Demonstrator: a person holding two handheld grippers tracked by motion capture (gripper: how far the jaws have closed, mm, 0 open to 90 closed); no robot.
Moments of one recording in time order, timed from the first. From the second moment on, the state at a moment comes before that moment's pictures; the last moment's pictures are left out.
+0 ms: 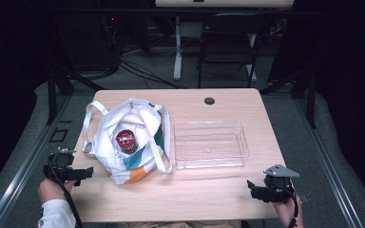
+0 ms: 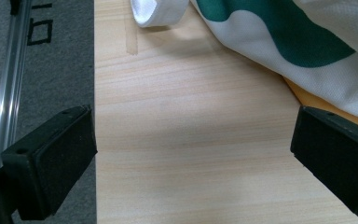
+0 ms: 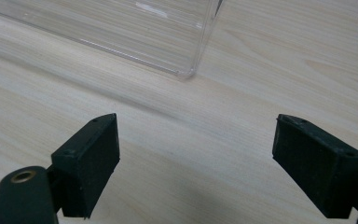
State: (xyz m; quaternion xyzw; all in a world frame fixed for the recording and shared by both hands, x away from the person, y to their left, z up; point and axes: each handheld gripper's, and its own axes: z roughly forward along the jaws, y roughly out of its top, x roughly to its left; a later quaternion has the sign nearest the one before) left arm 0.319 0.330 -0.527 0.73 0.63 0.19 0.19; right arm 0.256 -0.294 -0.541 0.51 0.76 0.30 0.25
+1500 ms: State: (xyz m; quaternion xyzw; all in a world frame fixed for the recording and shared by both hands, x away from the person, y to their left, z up) left arm 0.331 0.296 -0.457 0.72 0.60 0.23 0.26; right arm 0.258 -0.289 -0.543 0.51 0.77 0.29 0.25
